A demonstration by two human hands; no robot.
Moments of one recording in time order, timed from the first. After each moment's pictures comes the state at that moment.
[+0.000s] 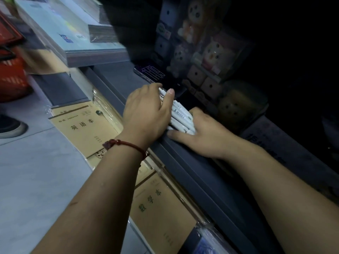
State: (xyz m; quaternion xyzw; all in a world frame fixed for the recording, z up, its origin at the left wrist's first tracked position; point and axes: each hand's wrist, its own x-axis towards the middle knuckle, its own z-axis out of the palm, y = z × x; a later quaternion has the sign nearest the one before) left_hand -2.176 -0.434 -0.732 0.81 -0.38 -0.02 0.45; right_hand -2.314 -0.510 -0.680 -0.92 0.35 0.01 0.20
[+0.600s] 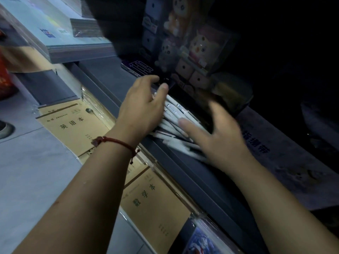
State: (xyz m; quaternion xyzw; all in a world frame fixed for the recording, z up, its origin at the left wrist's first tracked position) left_hand -2.189 -0.428 -0.719 0.74 -0.38 -0.11 0.54; right_hand -2.366 -0.477 -0.668 -0.87 0.36 -0.20 0.28
